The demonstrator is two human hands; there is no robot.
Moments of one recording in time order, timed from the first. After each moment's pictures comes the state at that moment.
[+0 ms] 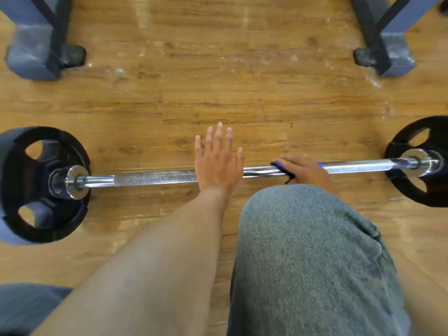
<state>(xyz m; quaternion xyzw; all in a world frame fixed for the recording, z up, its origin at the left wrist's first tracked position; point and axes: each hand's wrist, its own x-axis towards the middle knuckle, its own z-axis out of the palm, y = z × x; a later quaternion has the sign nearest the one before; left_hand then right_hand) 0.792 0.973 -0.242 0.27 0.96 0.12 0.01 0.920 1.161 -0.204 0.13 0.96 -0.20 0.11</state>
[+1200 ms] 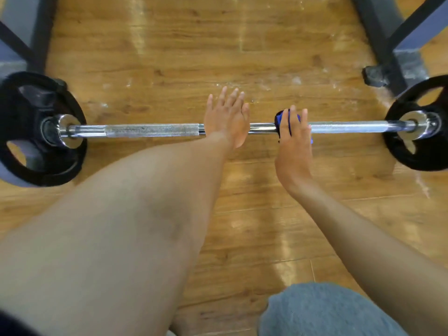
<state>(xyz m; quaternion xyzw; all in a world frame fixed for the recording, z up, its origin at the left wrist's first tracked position) 0.603 1.116 -0.237 0.33 0.93 0.07 0.12 0.754 1.211 -0.244 0.27 0.96 -0.09 -0.09</state>
